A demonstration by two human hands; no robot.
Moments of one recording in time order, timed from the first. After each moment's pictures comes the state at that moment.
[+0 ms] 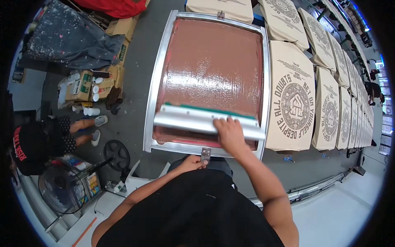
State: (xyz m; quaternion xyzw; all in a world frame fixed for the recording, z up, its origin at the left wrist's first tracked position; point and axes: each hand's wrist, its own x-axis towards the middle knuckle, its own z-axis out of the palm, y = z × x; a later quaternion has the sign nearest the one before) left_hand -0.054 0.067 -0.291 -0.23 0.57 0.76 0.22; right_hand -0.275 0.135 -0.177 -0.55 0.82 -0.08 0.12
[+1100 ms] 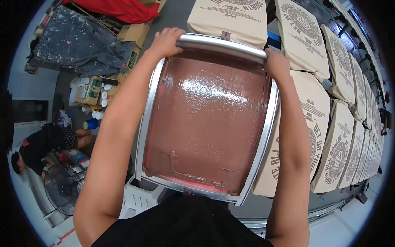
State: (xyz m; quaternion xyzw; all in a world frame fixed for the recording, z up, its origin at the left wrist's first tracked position) left_hand -0.455 -0.329 -0.191 -0.16 0.98 0.04 -0.13; right_hand -0.689 -0.017 -0.178 -0.43 0.90 -0.03 -0.03
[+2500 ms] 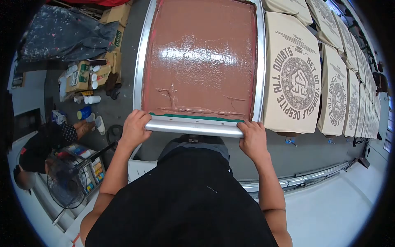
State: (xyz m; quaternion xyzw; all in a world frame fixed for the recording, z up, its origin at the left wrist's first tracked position) left_hand -0.051 -0.068 -0.165 -0.12 0.97 0.21 0.00; right_hand -0.283 0.263 -0.150 -0.44 0.87 -0.10 0.20
